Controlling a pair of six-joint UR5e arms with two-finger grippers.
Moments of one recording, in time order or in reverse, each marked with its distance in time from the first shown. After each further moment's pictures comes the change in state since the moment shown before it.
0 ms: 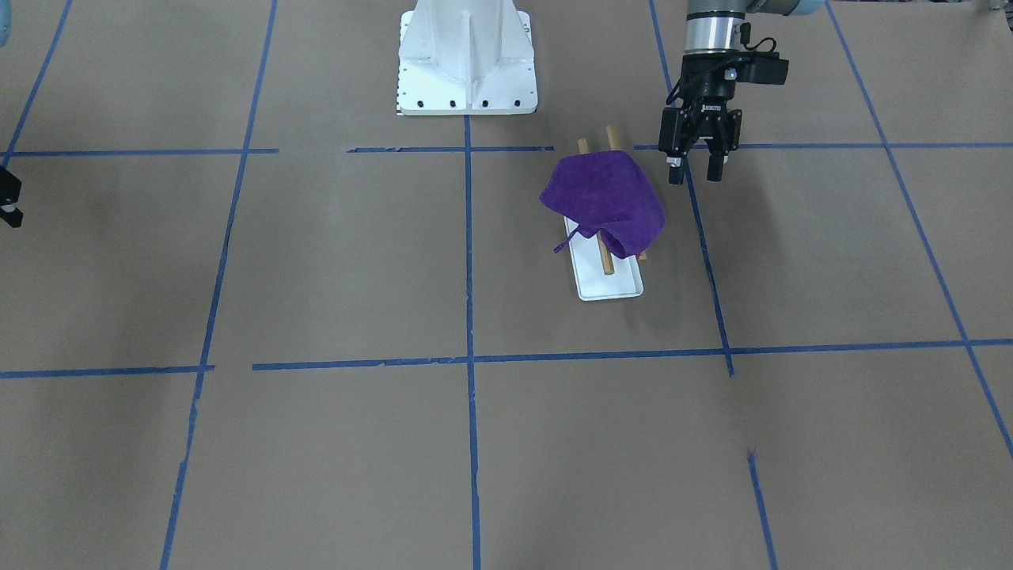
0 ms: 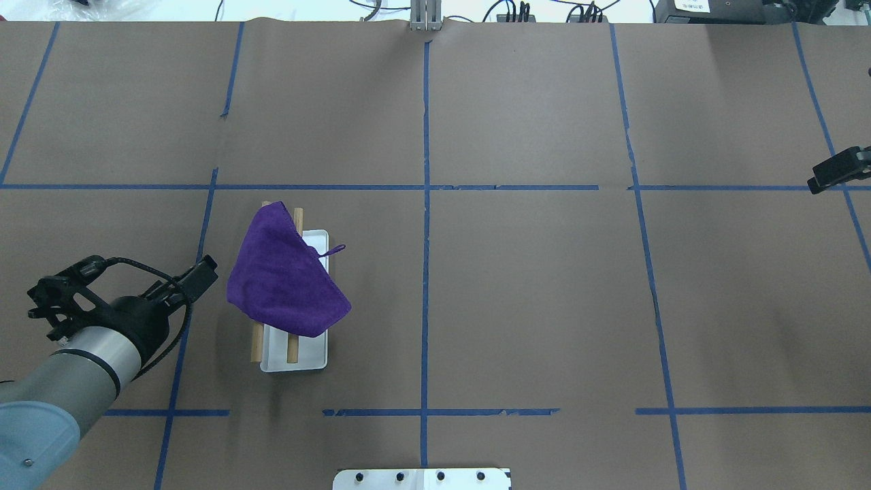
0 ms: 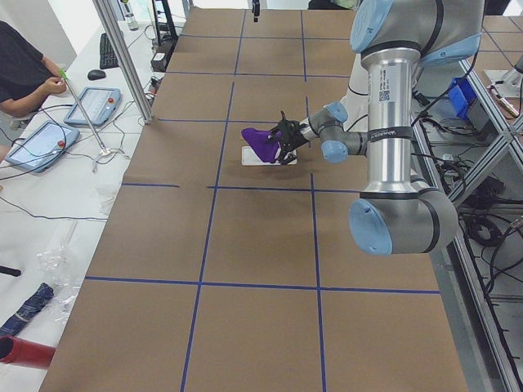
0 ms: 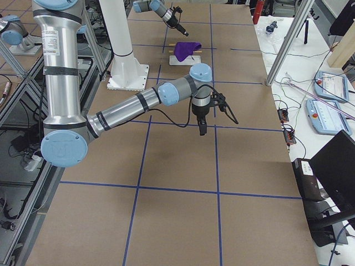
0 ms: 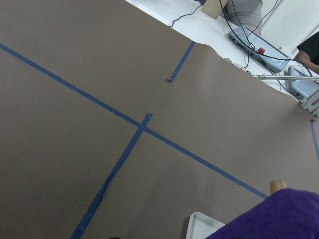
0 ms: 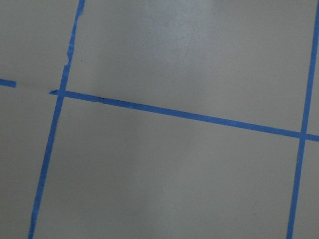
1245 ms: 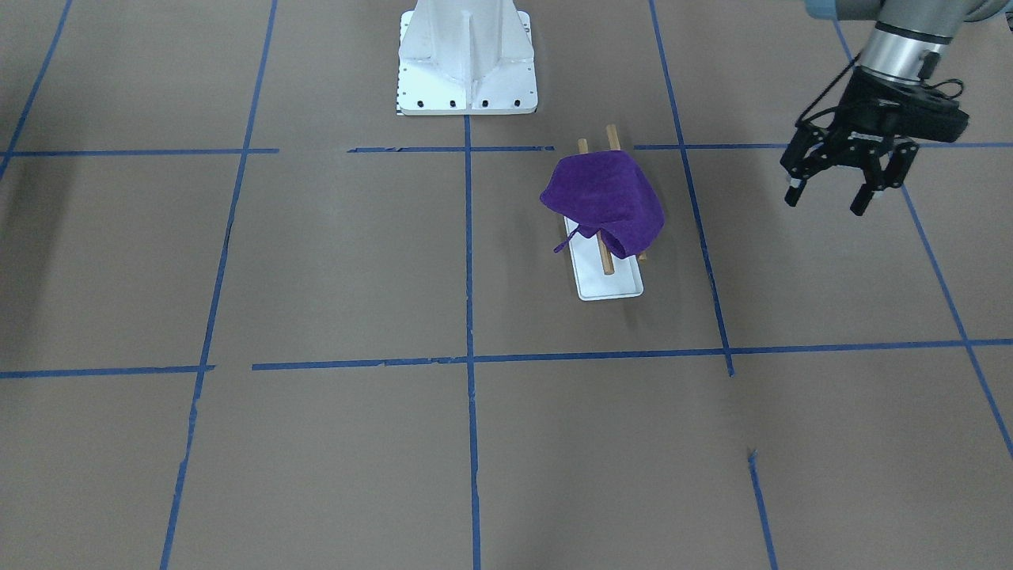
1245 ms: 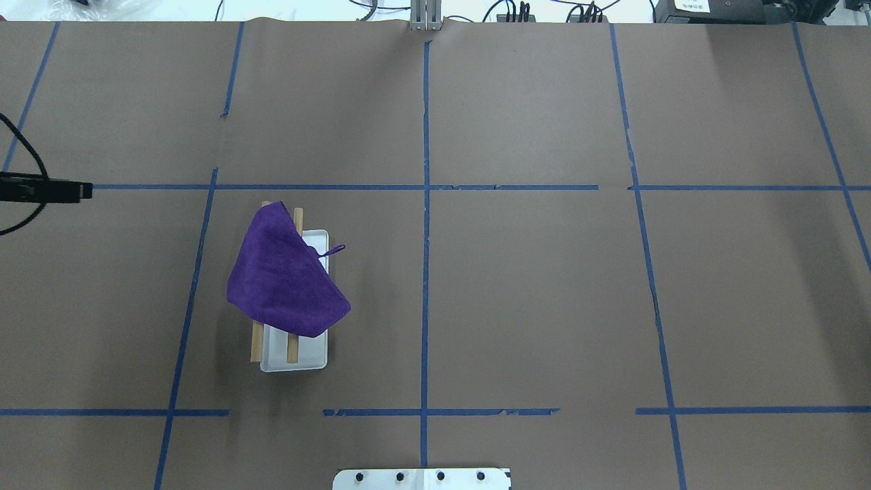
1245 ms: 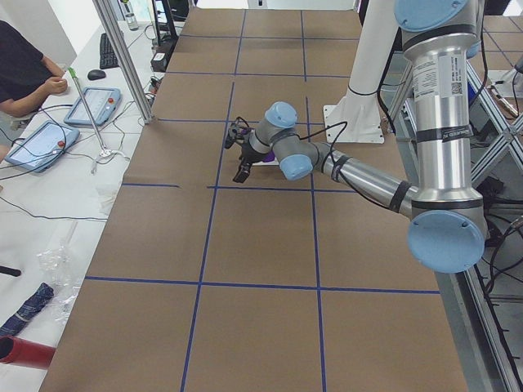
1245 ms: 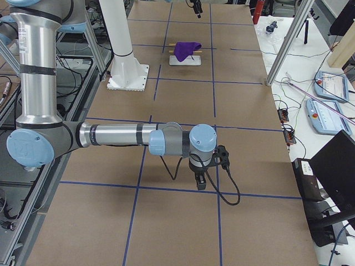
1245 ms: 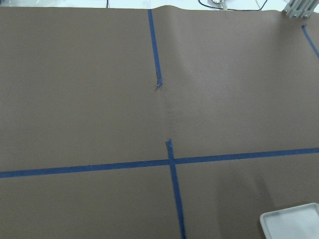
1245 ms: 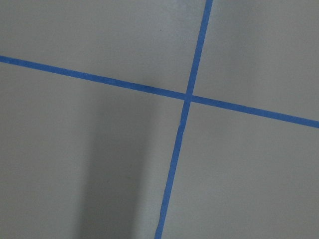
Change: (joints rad) left arm -0.830 0.008 0.168 -0.119 -1.066 1.063; right arm 0.370 -0.060 -0.330 0.041 0.188 -0.539
